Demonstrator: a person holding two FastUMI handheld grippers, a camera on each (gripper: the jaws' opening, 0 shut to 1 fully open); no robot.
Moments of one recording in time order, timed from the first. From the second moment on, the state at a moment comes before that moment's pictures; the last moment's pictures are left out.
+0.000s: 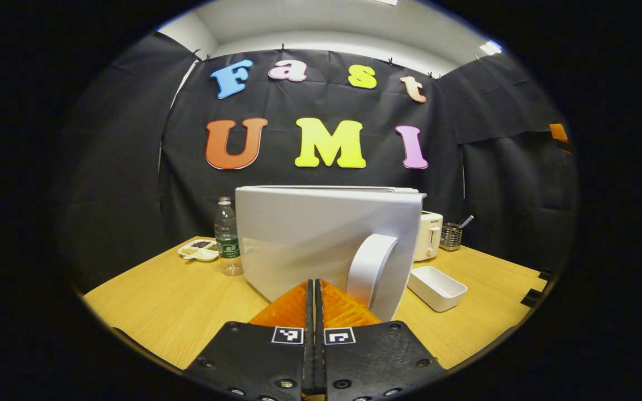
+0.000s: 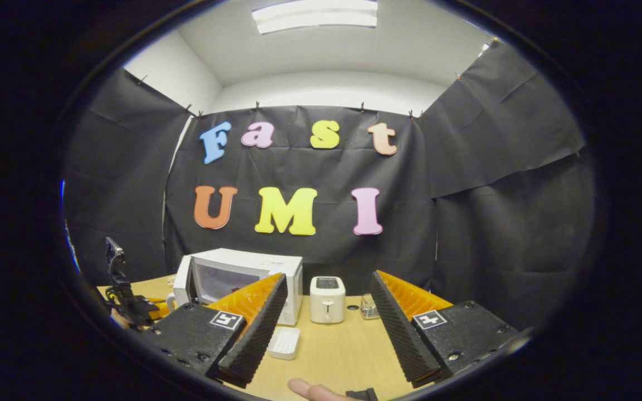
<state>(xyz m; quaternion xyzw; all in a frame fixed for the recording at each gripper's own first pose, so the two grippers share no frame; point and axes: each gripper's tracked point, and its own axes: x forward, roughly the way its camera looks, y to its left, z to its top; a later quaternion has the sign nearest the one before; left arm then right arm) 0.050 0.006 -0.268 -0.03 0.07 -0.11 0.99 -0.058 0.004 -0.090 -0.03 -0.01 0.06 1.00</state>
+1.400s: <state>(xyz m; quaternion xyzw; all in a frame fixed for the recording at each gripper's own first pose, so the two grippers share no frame) 0.225 -0.124 -0.276 -0.04 0.10 -0.14 0.98 0.040 -0.053 -0.123 -0.01 0.02 0.05 1.00</state>
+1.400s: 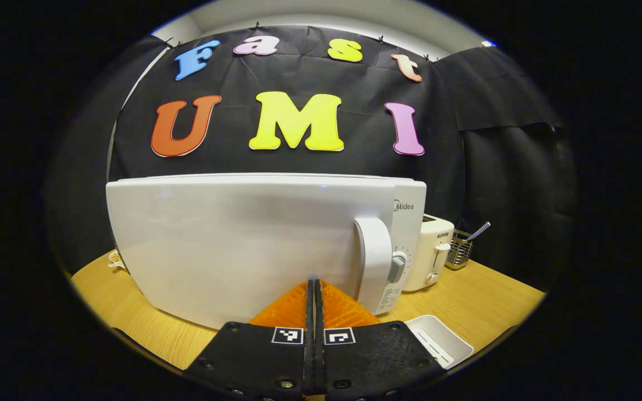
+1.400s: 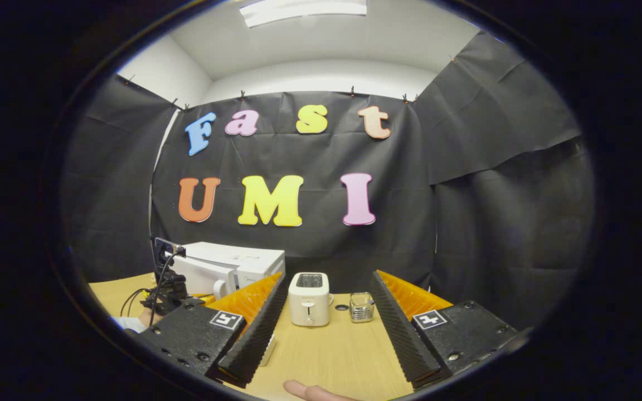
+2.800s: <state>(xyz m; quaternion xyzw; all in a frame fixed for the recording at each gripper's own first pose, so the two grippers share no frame) 0.108 -0.084 -0.148 -0.08 0.08 -0.12 0.99 -0.021 -0.035 -0.111 0.02 0.03 0.04 1.00</state>
